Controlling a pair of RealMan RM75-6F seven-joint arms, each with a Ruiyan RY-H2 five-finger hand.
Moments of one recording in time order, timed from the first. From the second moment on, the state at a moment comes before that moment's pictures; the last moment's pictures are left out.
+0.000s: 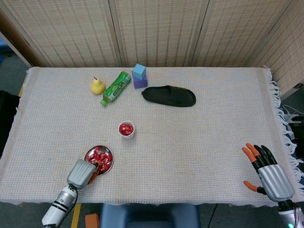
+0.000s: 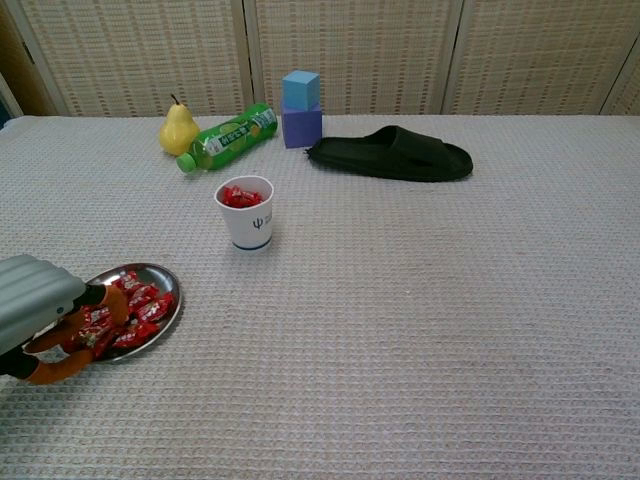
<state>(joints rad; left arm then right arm) -0.35 -1.56 0.04 -1.42 1.50 1.18 0.52 0.06 -1.06 -0.06 -1.64 -1.72 1.51 0.01</state>
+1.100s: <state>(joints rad) -0.39 -1.50 -0.04 -1.57 1.53 1.24 0.52 0.06 -1.07 -0.06 -1.64 -1.70 1.50 0.00</state>
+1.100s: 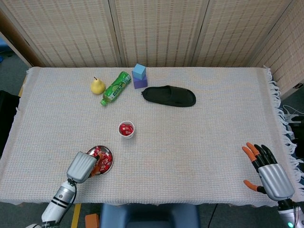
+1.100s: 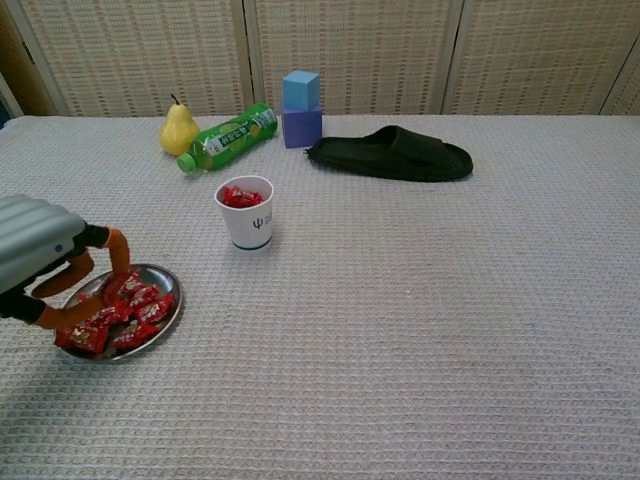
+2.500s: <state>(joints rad) -0.80 -1.71 -0.29 -1.34 1.16 1.04 0.65 0.08 -1.07 -0.03 -1.65 -1.63 1.45 -0.01</state>
